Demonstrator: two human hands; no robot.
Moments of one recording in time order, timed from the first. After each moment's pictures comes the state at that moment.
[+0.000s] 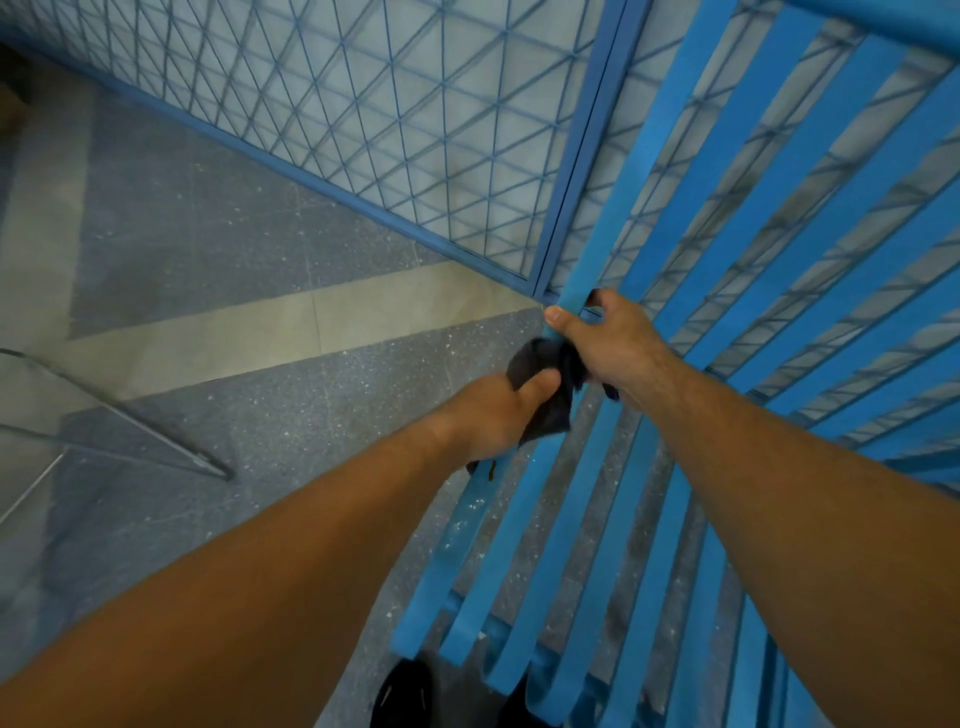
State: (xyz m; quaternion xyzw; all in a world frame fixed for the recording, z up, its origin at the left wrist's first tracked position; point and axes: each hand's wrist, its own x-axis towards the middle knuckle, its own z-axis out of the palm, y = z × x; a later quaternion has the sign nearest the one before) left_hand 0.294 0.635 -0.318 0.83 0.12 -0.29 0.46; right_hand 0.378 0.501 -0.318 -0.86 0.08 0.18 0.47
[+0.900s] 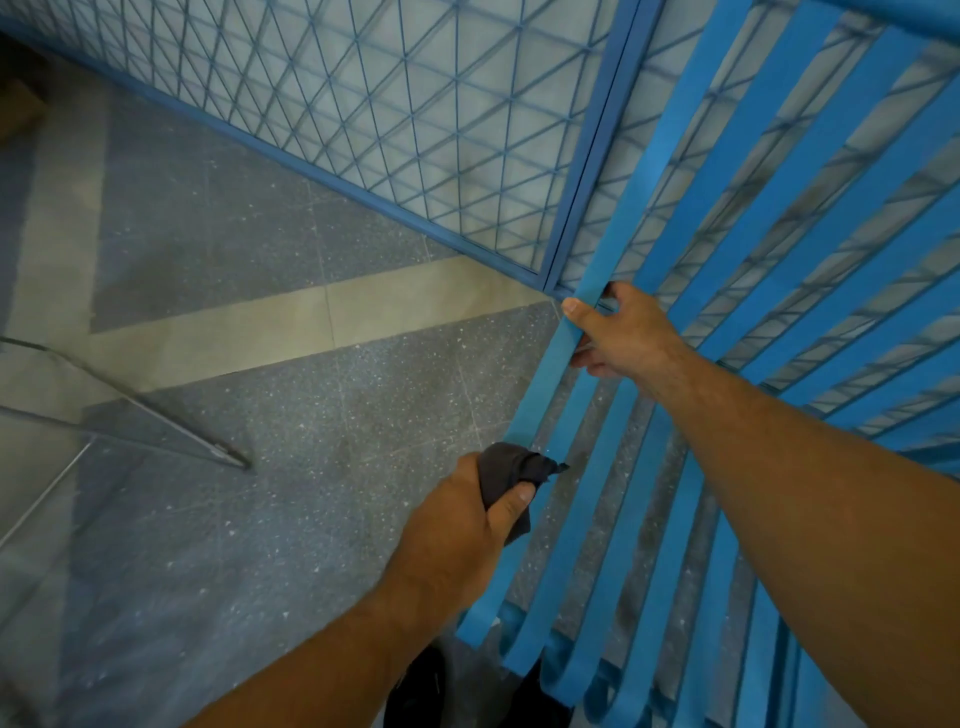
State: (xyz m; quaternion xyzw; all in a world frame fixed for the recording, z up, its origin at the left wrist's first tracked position) left_hand 0.171 0.643 -0.338 0.82 0.17 -0.14 0.52; right_hand 0.371 0.505 -0.307 -0.81 0.10 0.22 0.53
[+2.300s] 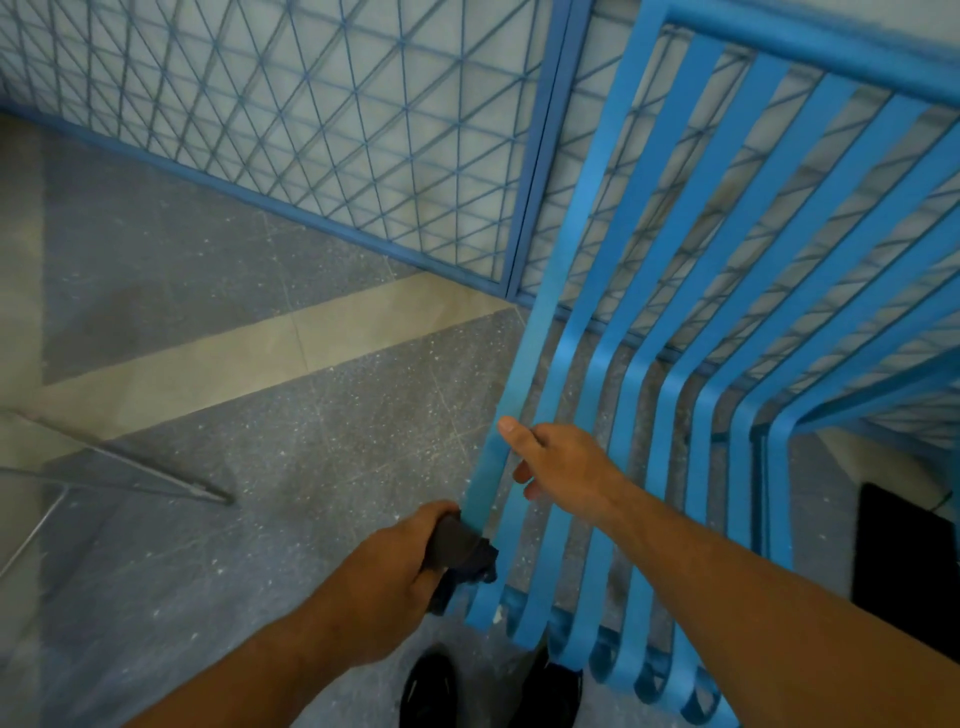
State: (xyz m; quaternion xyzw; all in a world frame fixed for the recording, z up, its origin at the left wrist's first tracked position) left_hand 0.123 0.706 -0.307 0.83 -0.01 -0.26 0.49; right_hand 0.228 0.513 -0.311 -0.87 0.03 0.32 0.39
